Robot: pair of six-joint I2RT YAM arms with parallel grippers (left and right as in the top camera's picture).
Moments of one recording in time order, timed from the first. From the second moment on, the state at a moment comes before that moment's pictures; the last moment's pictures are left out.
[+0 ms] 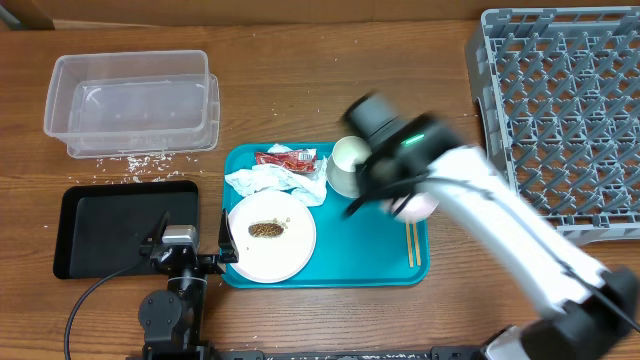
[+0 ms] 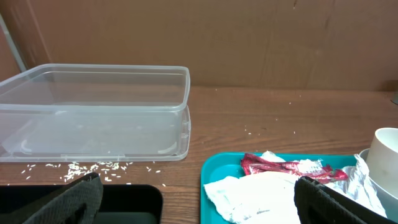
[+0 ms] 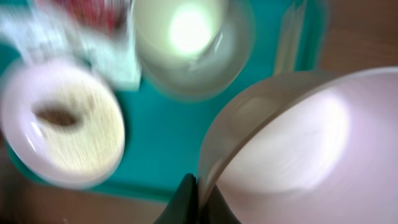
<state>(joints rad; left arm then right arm) 0.04 0.02 0.01 -0.08 0.04 -0.04 0.60 1.67 1.60 -1.29 0.01 0.50</state>
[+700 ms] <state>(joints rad) 0.04 0.02 0.01 -0.08 0.04 -0.04 -0.87 1.83 1.83 -0.72 -0.90 0.11</state>
